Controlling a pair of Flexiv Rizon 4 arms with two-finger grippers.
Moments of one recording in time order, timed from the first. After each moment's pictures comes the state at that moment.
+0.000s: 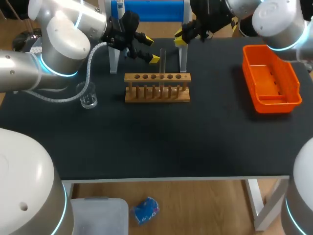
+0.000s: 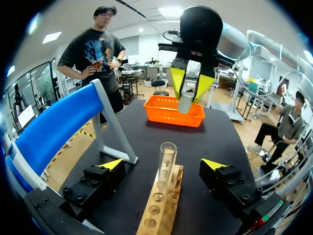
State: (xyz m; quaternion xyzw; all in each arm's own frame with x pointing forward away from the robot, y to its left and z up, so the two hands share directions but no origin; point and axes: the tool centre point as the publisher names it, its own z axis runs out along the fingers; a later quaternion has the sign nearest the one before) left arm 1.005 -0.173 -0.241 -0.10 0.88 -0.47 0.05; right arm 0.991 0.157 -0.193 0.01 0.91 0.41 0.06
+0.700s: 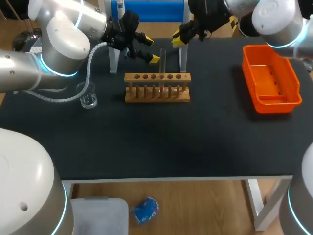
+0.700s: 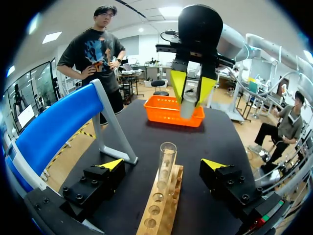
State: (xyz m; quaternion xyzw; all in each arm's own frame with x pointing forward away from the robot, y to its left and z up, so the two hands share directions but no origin) left arm 1.005 -0.173 -0.241 -0.10 0.88 -0.47 0.05; right arm 0.987 0.167 -0.195 0.00 0.91 0.41 0.04
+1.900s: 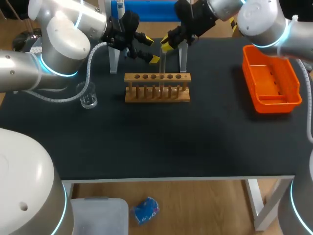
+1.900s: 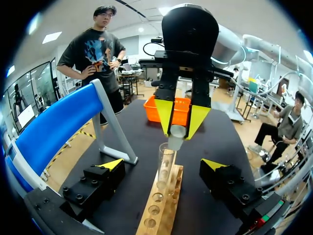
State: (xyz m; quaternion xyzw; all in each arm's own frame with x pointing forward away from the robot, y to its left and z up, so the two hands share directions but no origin) left arm 1.005 -0.173 -0.241 -0.10 0.88 -0.47 0.05; right arm 0.996 0.197 -0.221 -0.01 0.92 0.40 0.01
